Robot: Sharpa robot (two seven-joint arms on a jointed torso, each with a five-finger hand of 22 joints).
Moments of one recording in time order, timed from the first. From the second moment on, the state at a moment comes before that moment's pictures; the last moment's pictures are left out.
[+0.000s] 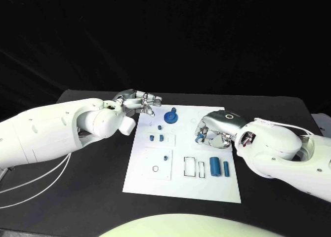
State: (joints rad) left arm 1.18 -0.92 -0.01 1.55 -0.09 -0.29 0.05; left_hand 1.46 -0.13 0.40 0.13 0.18 1.04 0.18 0.11 0.07 1.13 0.11 0.23 0.10 1.14 0.03 0.93 0.40 0.18 1.03 0.12 0.82 0.56; right arm 1.21 -0.86 -0.12 1.82 -1.74 -0.19 -0.29; right_hand 1.45 -0.07 0.32 0.15 0.21 1.16 0.11 0.12 0.09 1.24 0.05 0.17 0.08 1.46 -0.02 1.43 1.30 0.09 1.44 0.07 1.15 1.31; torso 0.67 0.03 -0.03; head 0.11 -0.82
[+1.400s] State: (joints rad) left arm 1.18 -0.87 -0.01 1.54 -0.09 -0.27 0.04; left_hand 1.46 -0.13 0.40 0.13 0.18 1.04 0.18 0.11 0.07 1.13 0.11 0.23 0.10 1.14 0.03 0.93 0.40 0.18 1.03 0.12 0.82 0.56; right arm 1.07 -0.56 -0.13 1.75 -1.76 -0.23 -0.25; right_hand 1.44 -0.09 0.33 0.14 0.23 1.17 0.11 0.11 0.09 1.25 0.05 0.15 0.07 1.46 -0.02 1.43 1.29 0.09 1.44 0.08 1.14 1.31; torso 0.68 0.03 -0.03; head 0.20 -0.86
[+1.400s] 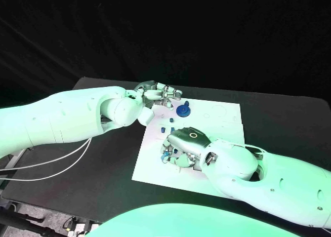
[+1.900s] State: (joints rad) left arm 1.18 -0.88 -0.01 1.54 -0.10 -0.27 0.03; left_hand 1.46 -0.13 0.40 0.13 0.18 1.04 0.18 0.11 0.07 1.13 0.11 0.23 0.10 1.14 0.03 0.93 0.40 0.18 1.03 0.12 0.82 0.56; right arm 1.06 -0.56 -0.13 1.74 -1.77 -0.21 -0.25; right_hand 1.44 -0.09 0.34 0.14 0.23 1.17 0.11 0.11 0.09 1.25 0.05 0.14 0.07 1.46 -0.02 1.43 1.29 0.09 1.44 0.08 1.13 1.31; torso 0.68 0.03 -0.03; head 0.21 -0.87
